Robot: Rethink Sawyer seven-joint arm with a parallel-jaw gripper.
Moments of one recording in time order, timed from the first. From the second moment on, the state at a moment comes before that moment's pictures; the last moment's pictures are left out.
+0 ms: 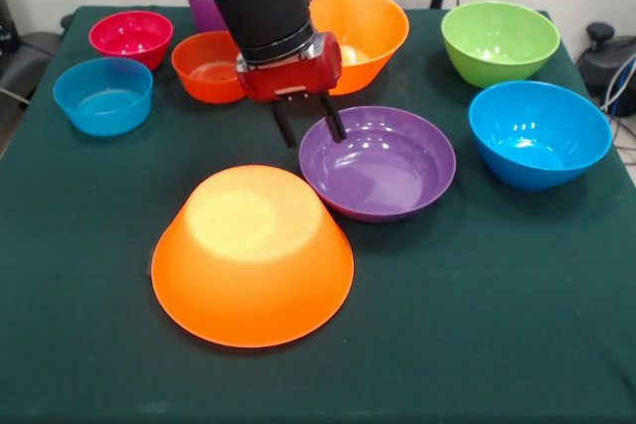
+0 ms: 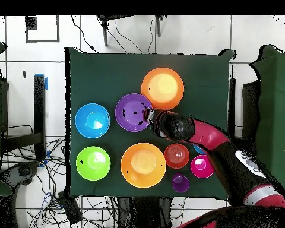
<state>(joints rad) -0.81 -0.43 0.54 1.76 -0.26 0.35 1.70</state>
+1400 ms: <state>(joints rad) -0.82 -0.32 0.50 1.76 -0.32 0.35 1.70</state>
